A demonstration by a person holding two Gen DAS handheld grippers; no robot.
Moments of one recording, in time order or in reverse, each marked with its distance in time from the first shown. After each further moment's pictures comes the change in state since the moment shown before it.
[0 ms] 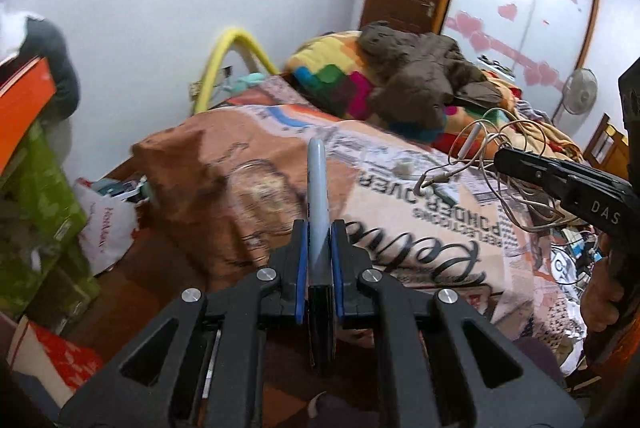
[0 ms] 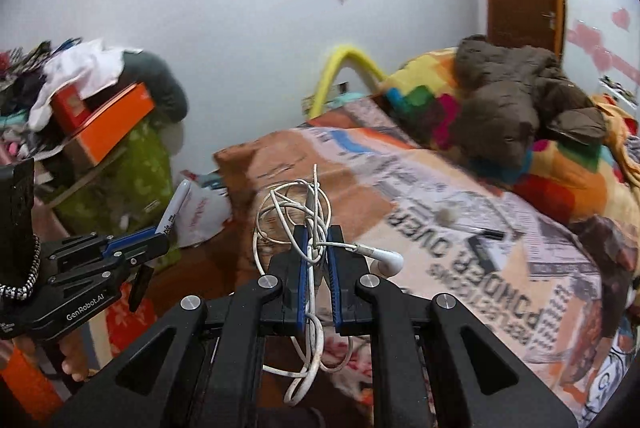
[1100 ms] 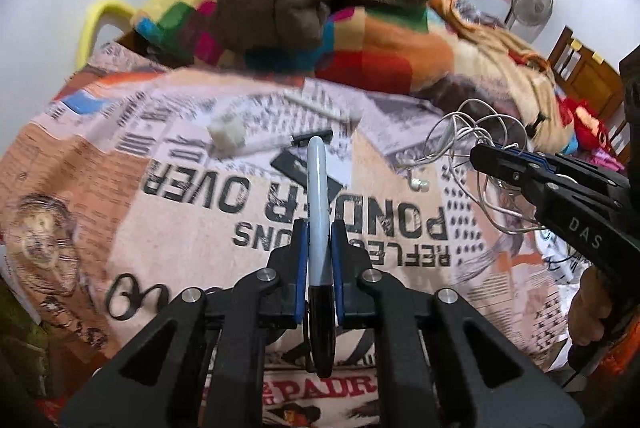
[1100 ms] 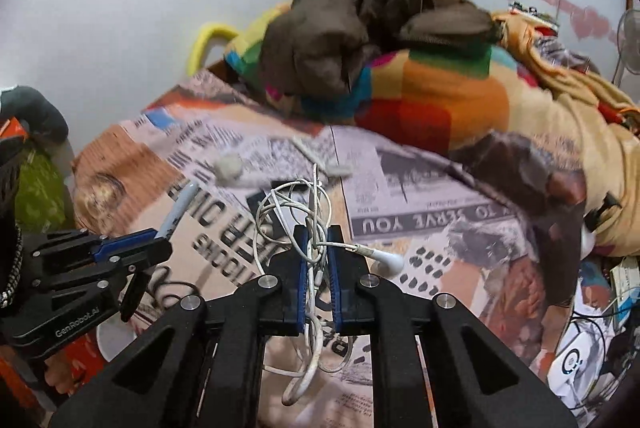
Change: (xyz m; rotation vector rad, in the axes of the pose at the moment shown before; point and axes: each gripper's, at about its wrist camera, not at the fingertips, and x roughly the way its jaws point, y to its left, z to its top) left arm 0.215 -0.230 0.019 0.217 0.235 -0.203; right arm 0.003 -0.237 -0.054 0.228 0.068 -0.271
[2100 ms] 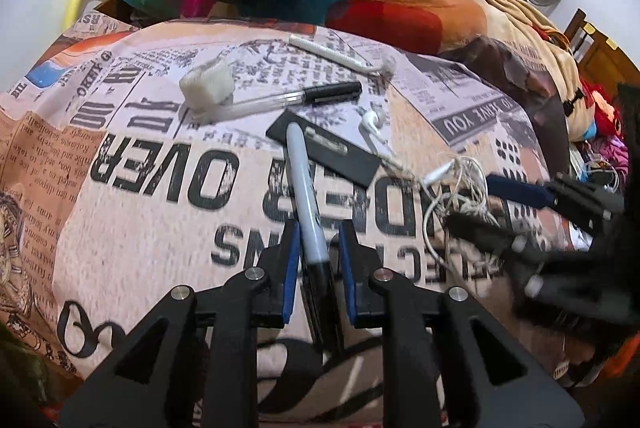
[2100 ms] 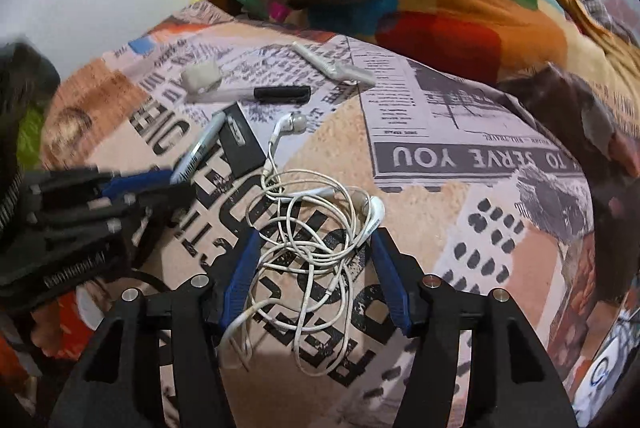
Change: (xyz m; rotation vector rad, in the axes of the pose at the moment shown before) left arm 0.100 0.021 -0.007 0.004 0.106 -0.005; right arm 0.102 -0.007 -0.045 -0.069 0.192 0.022
